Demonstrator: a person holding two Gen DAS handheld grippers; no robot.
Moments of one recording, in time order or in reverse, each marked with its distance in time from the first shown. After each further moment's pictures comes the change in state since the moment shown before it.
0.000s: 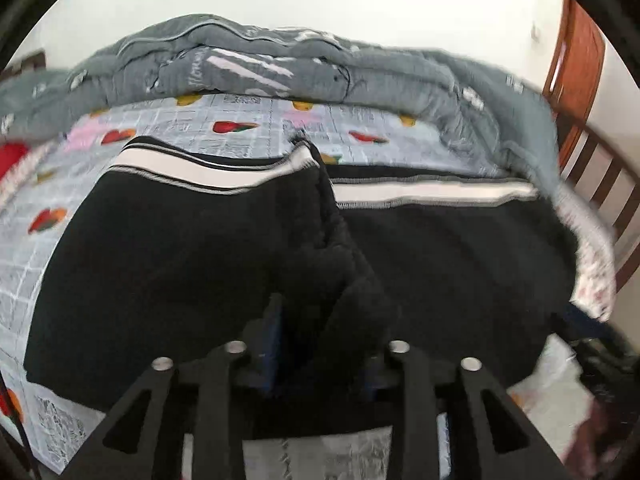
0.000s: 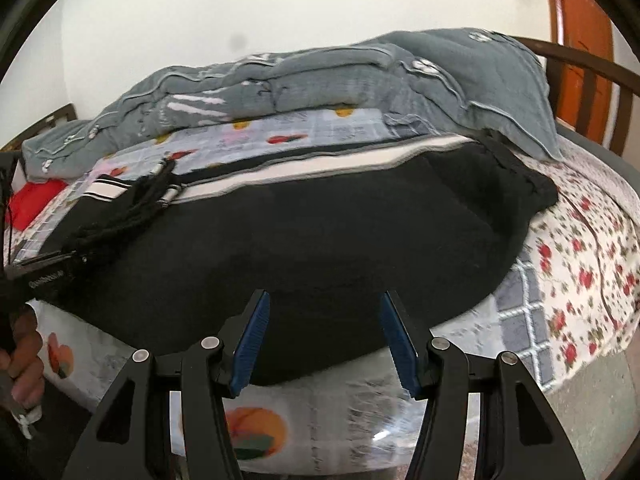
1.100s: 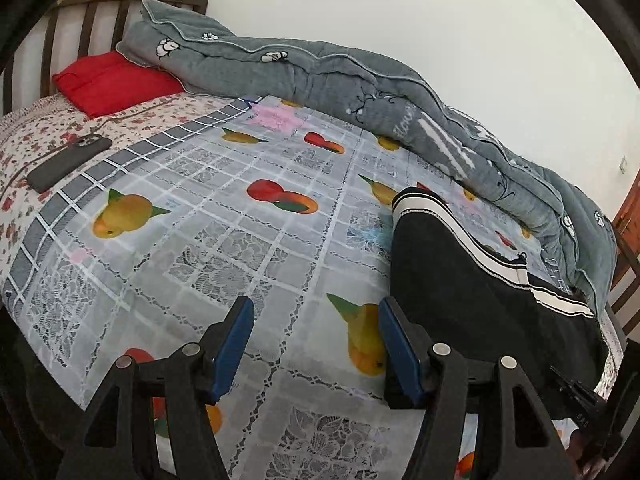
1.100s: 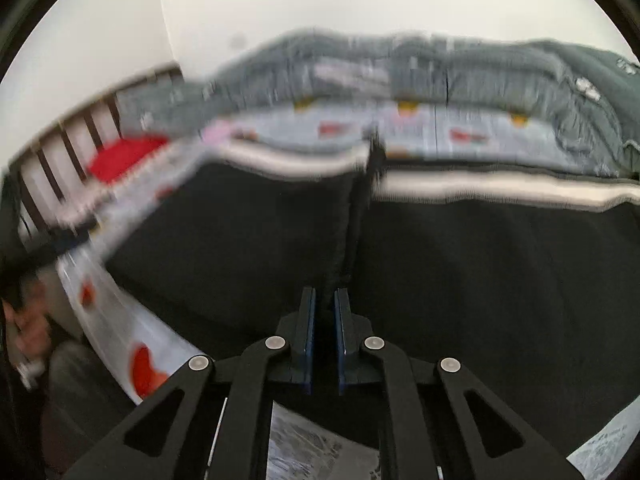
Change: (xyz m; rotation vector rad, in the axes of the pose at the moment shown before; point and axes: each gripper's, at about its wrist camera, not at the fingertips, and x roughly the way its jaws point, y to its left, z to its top) left arm -0.081 0.224 -0.029 -0.351 -0.153 0.190; right arm 0.054 0.146 0.005 -0.185 0.081 0.356
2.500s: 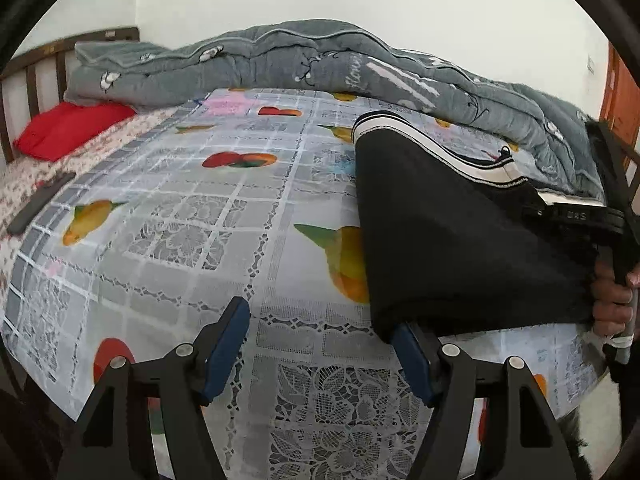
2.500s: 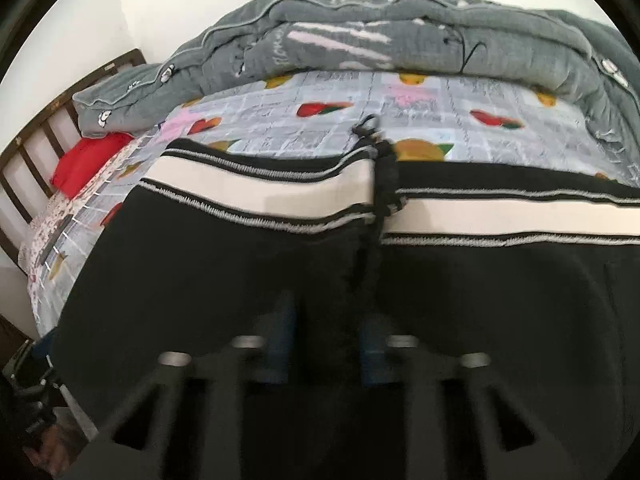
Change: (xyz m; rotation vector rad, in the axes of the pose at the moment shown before) left arm 0.014 -0.023 -0.049 0.272 0.049 0.014; right arm 0.093 -0.004 0.075 0.088 0.090 -0.031
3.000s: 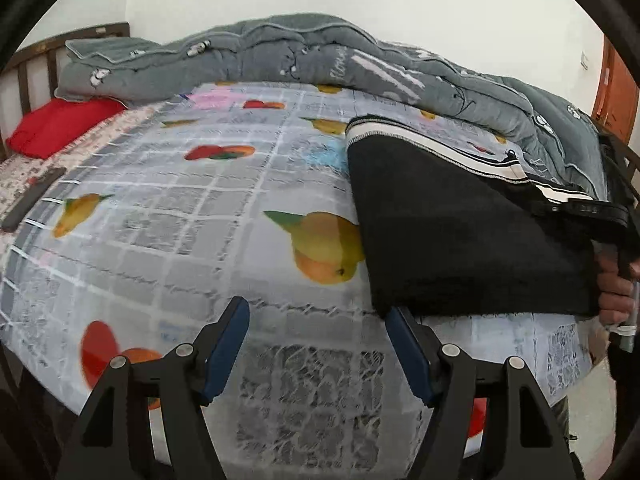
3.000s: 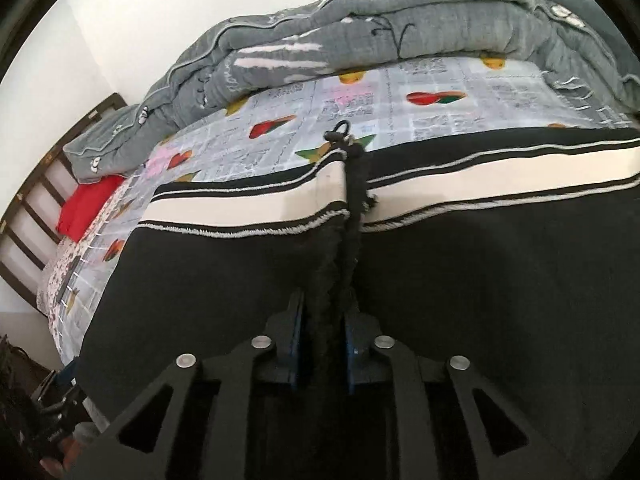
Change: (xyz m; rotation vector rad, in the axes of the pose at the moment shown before) left arm -0.012 -0.018 -0.006 0.031 0.015 -0.006; right arm -0.030 -0.067 -0.007 0.156 -0.006 0.018
